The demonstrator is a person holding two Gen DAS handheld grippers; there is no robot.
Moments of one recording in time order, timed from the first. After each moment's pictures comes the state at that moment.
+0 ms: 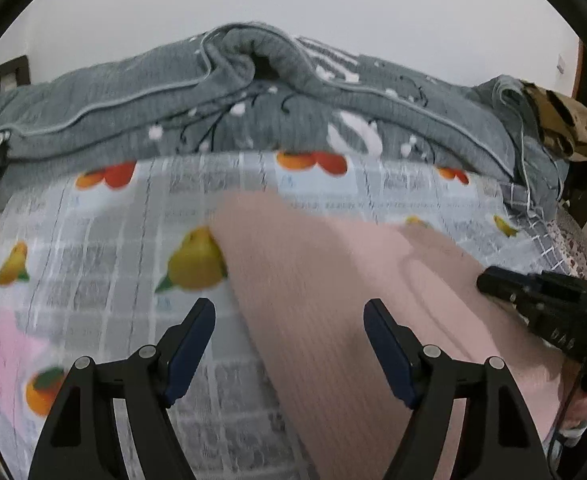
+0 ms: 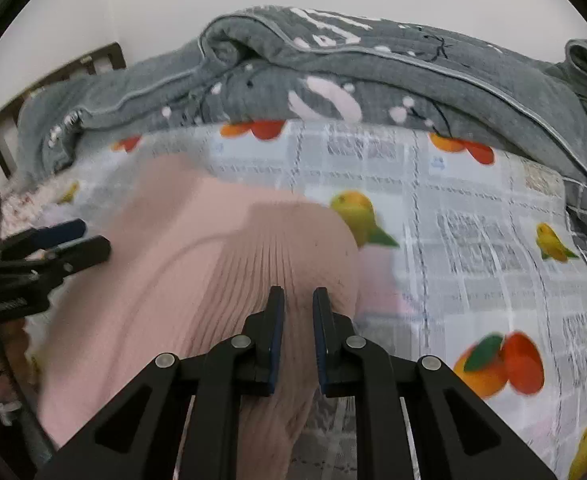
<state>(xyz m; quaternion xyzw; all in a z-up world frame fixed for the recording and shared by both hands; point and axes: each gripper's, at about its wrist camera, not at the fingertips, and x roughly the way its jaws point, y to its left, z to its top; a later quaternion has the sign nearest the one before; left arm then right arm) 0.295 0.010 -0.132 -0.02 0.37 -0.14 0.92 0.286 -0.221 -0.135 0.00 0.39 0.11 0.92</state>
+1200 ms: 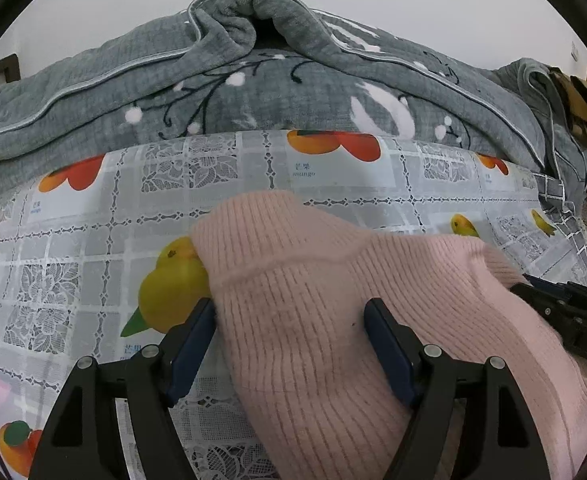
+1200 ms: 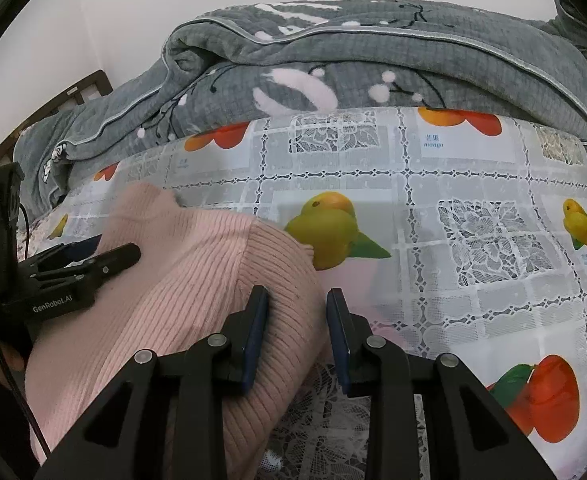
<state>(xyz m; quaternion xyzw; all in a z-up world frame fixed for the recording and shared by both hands) 0.350 -0.003 -0.178 0.00 0.40 -0.12 0.91 0.317 -0.248 -0.176 0.06 0.40 0.11 0.91</state>
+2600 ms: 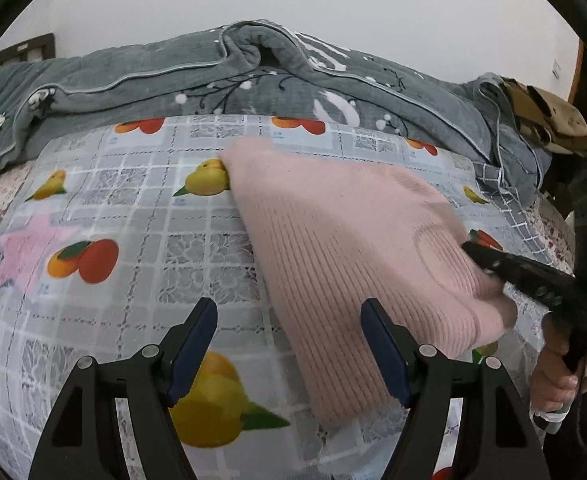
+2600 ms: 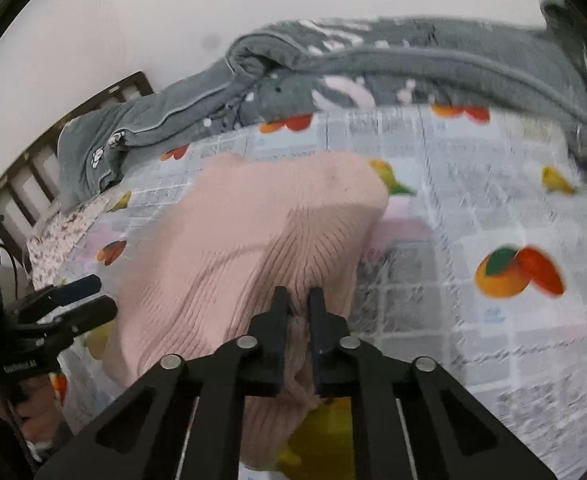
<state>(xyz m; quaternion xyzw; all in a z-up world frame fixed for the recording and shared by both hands) 0.180 0.019 -0.134 -0.05 0.39 -0.12 0.91 0.199 -0.243 -0.142 0.09 0.36 0.17 0.91</state>
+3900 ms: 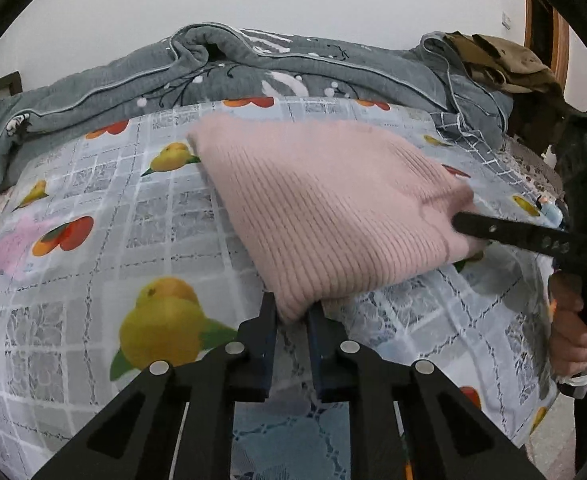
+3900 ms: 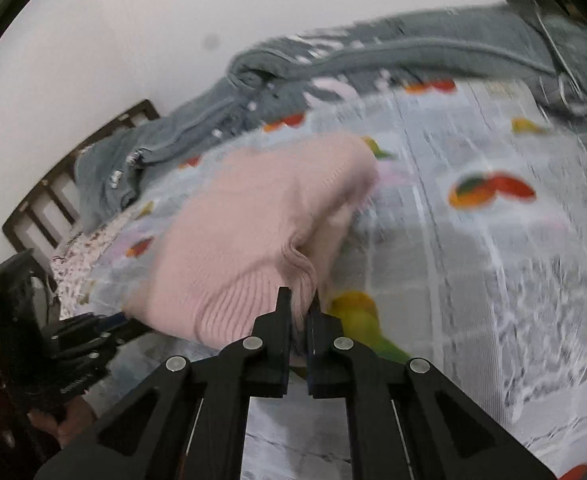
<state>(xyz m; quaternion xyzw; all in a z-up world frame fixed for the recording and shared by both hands) 0.124 -0.005 -0.164 0.03 0.38 -0.17 0.91 0.138 -0.253 -0.176 0.13 0.38 0.15 0.91</state>
